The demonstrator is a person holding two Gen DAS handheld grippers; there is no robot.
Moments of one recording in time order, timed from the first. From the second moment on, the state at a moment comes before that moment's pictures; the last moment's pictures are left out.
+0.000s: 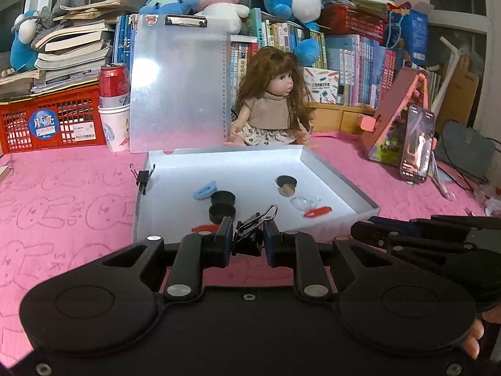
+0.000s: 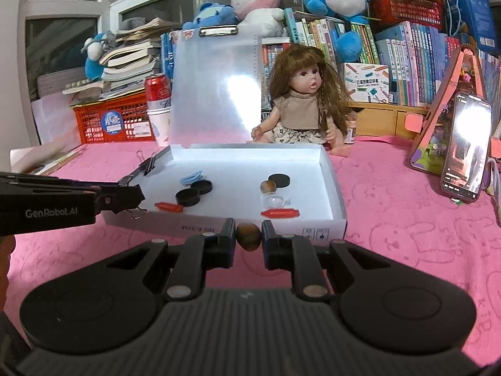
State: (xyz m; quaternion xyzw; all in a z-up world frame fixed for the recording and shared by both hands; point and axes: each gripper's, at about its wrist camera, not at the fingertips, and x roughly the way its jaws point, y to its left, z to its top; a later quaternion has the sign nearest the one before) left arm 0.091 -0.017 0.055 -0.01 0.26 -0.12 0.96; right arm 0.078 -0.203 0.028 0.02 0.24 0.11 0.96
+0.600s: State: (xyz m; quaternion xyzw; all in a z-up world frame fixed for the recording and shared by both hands) left arm 0.166 -0.013 0.066 -0.05 0.28 -0.10 0.95; right arm 0.155 -0.220 0.040 0.08 0.27 0.10 0.95
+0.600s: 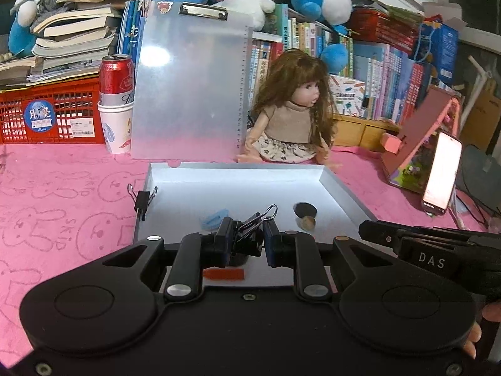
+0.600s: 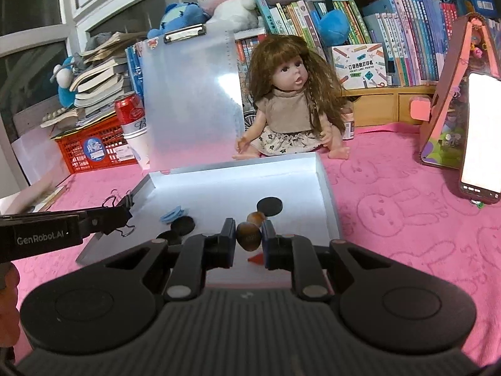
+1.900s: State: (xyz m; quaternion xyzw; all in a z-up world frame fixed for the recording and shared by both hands) left arm 0.315 -0.016 0.024 -0.04 0.36 -0.05 0.93; right arm 0.310 -0.197 0.010 0.07 0.37 0.08 0.92
